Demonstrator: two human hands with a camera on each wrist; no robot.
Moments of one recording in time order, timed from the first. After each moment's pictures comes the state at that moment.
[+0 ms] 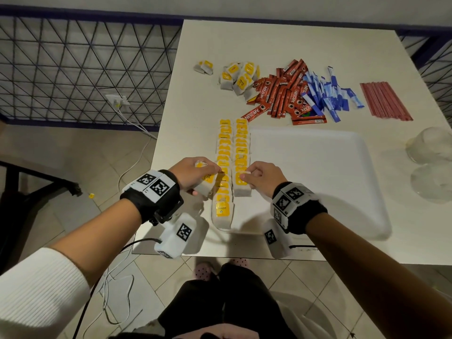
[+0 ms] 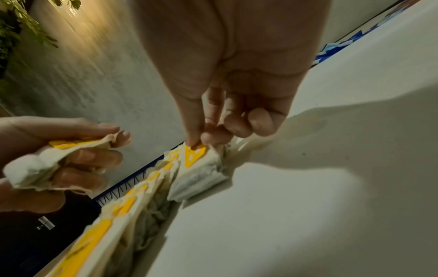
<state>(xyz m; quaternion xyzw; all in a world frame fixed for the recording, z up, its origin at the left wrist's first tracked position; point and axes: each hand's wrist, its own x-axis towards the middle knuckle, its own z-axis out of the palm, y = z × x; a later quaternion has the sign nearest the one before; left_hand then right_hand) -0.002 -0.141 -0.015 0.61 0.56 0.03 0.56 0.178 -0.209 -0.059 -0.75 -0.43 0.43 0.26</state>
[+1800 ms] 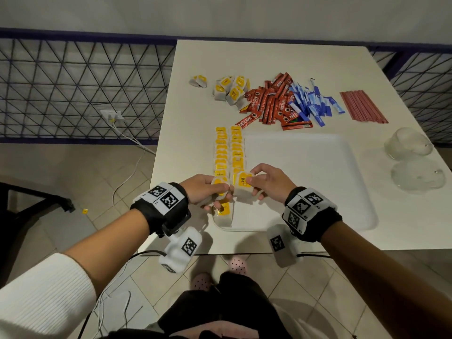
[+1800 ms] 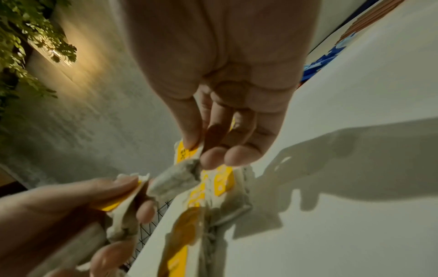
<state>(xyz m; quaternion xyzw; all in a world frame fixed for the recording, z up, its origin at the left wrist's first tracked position) -0.003 -0.172 -0.013 0.55 0.43 0.01 0.72 0.170 -0.241 -0.019 -0.71 -0.37 0.50 0.33</state>
